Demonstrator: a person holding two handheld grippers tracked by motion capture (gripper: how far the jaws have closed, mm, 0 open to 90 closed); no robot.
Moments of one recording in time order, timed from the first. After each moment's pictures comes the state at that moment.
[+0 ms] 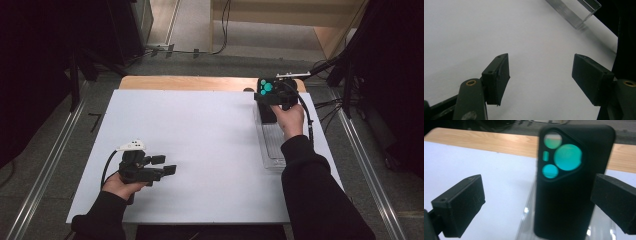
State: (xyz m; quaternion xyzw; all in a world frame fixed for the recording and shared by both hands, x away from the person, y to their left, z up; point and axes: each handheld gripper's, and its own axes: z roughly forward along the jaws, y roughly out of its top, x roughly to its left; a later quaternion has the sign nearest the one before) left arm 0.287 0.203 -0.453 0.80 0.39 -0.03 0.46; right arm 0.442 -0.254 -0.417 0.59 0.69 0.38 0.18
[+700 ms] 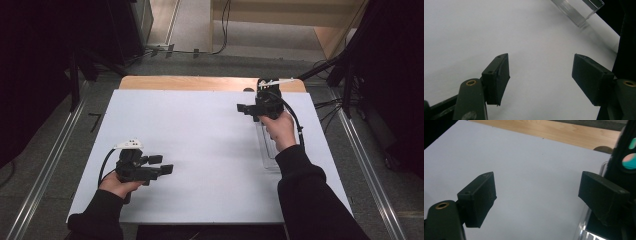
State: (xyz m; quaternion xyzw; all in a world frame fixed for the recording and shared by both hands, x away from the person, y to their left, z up) left arm 0.291 0.211 -0.453 0.80 0.39 -0.03 0.45; right arm 0.415 -0.206 -0.415 0.52 0.75 0.40 0.11
